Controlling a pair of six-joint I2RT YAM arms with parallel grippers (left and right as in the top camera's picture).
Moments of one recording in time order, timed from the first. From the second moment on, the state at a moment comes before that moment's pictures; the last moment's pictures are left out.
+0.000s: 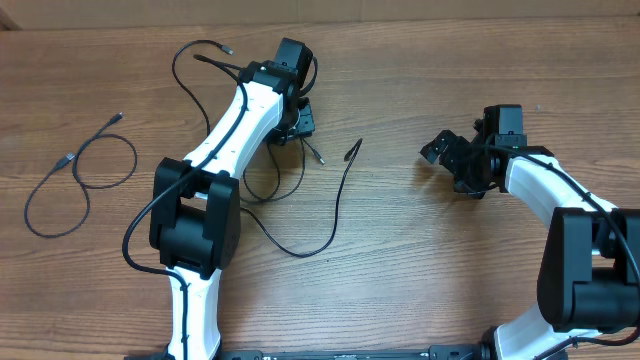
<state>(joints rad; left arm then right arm) -0.35 2.19 1.82 -0.97 -0.04 -0.55 -0.03 1.79 0.99 -0.38 -0.30 0.59</state>
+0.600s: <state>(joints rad) -0.36 2.19 1.82 -0.94 -0.04 -0.62 -0.03 1.79 0.99 -0.38 -0.30 0.59</state>
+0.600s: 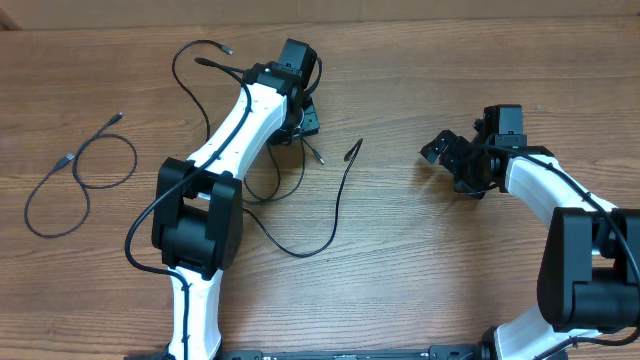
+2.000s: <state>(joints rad) -0.37 2.29 1.81 -0.88 -0.04 -0.65 -0.03 1.79 0.99 -0.38 -0.30 0.59</state>
